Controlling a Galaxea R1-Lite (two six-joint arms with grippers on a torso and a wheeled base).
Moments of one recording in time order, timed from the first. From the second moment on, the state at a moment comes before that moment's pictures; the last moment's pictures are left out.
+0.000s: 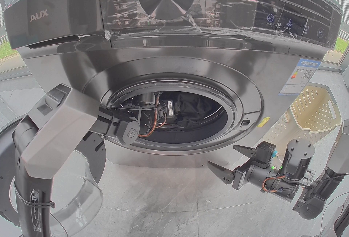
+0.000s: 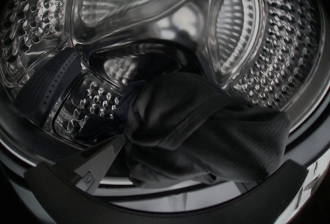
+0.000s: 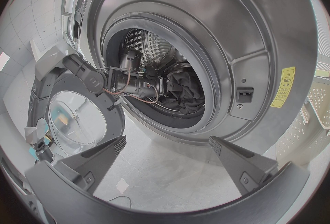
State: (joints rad) left arm -0.53 2.31 -1.52 -0.48 0.26 -0.27; right arm 0.67 1.92 -0.26 -1.50 0.00 0.14
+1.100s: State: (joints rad) left arm -0.59 2.29 -1.34 -0.79 0.13 -0.19; right arm 0.67 1.93 -0.26 -1.50 0.00 0.14
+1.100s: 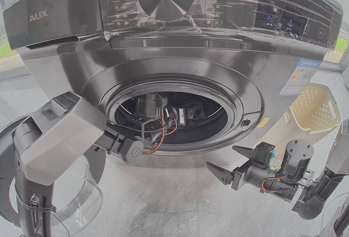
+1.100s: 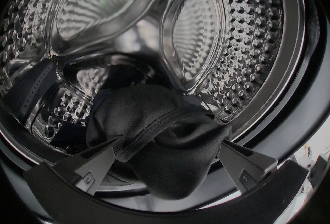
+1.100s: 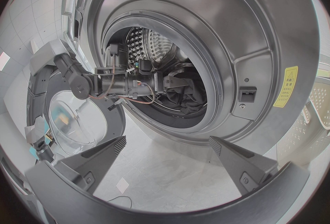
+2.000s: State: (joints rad) left arm -0.56 2.59 -1.86 -0.75 0.20 -0.23; right arm 0.68 1.94 -0.27 -1.50 0.00 0.14
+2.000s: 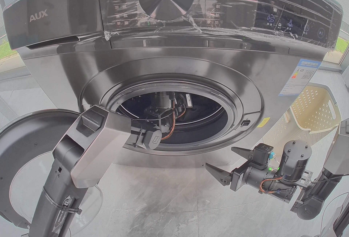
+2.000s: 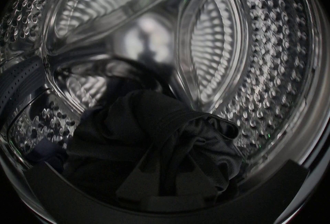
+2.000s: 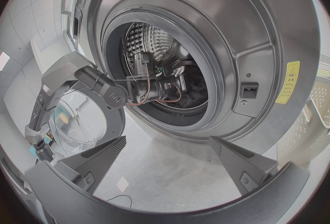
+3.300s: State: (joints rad) left arm -0.67 2.20 -0.92 -1.21 0.10 -0.07; right arm 0.67 1.92 -0.25 -1.50 0.00 0.14
